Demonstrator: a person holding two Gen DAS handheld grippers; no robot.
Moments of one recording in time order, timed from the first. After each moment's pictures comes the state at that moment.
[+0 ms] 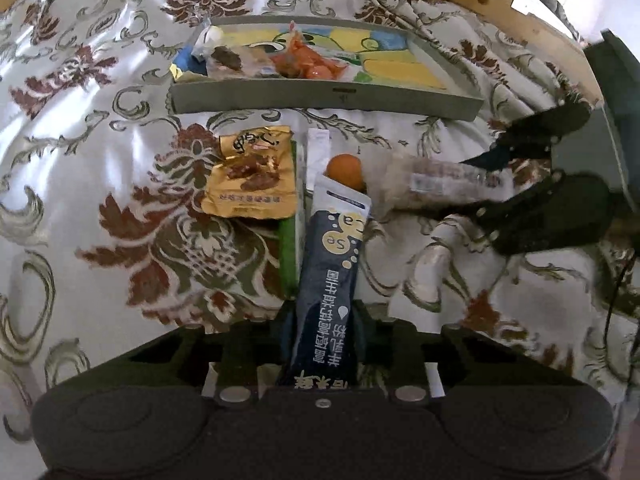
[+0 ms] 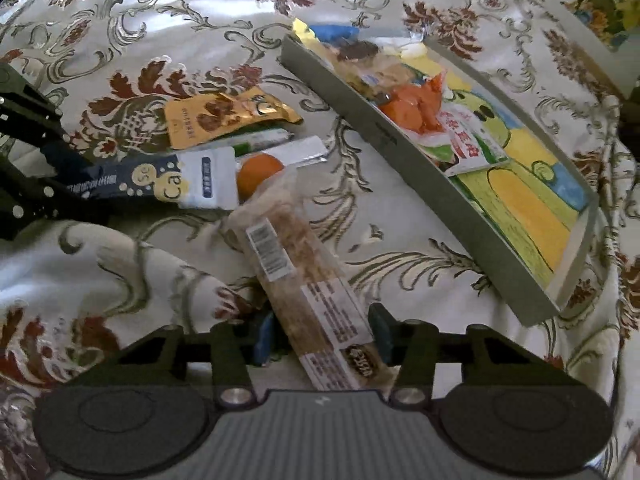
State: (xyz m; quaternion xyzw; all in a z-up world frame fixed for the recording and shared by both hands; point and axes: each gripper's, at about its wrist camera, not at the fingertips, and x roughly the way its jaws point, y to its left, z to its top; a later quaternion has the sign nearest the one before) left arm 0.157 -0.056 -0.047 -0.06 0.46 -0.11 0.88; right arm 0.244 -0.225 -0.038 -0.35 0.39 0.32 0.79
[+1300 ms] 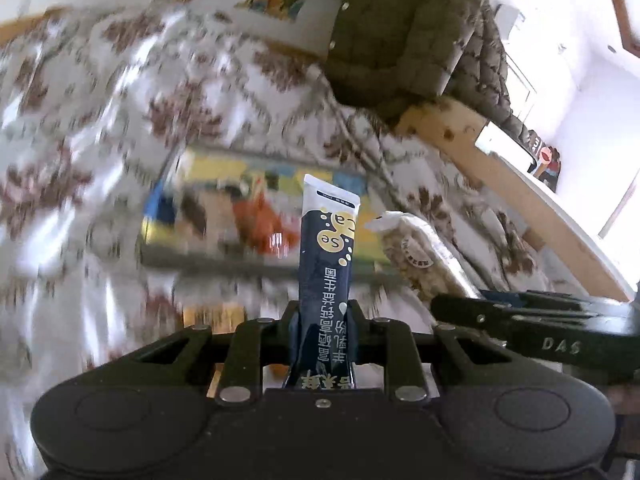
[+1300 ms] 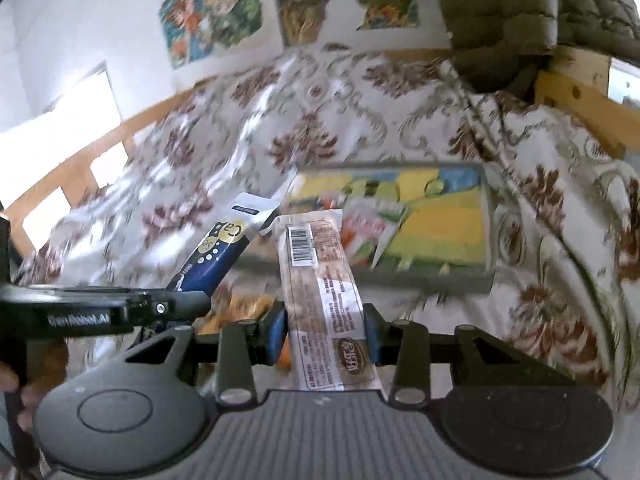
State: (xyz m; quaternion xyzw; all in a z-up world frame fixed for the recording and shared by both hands) left arm 0.209 -0.046 0.047 -0.14 0.31 -0.15 0.93; right arm 0.216 -0.274 0.068 0.02 0.32 0.22 0.92
